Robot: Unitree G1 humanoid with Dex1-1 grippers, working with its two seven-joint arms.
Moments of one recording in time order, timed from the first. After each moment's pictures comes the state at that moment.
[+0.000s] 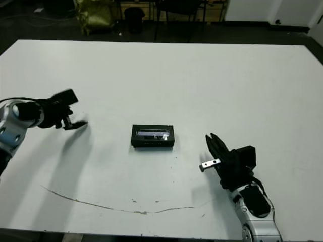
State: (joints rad) left arm -0.59 0.60 -0.11 0.30 0.07 0.30 -0.64; right arm 0.16 -0.27 -0.02 -0.21 0.20 0.04 0.33
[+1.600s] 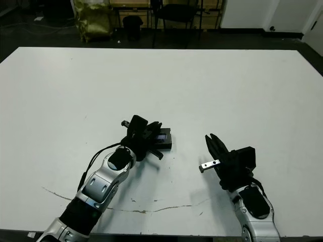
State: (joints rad) left arm -0.29 0.00 -0.35 0.21 0.04 0.24 -0.14; right arm 0.18 -0.26 -0.02 -0.22 0.20 0.06 0.31
